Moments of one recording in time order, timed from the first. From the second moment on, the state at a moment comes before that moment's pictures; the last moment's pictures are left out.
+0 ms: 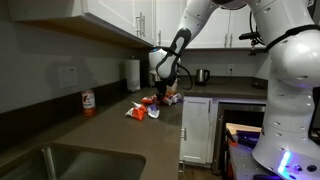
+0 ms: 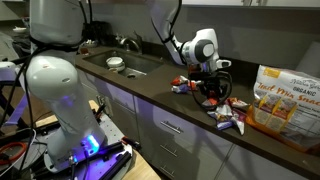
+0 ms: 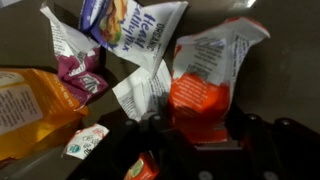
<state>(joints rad) -0.15 0.41 -0.28 -2.08 -0.46 2.58 -0.01</state>
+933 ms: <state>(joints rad) -0.10 0.17 -0.15 -2.09 -0.31 2.28 -0.01</state>
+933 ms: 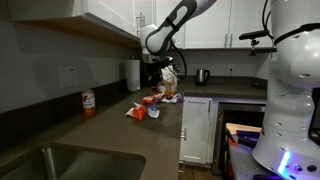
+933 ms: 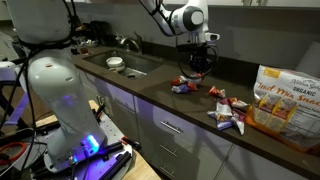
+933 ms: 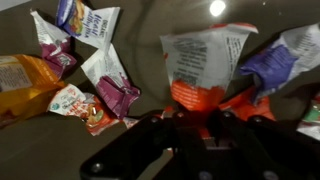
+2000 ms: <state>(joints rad) -0.05 0.07 0.01 -2.28 0.31 2.44 -0.14</state>
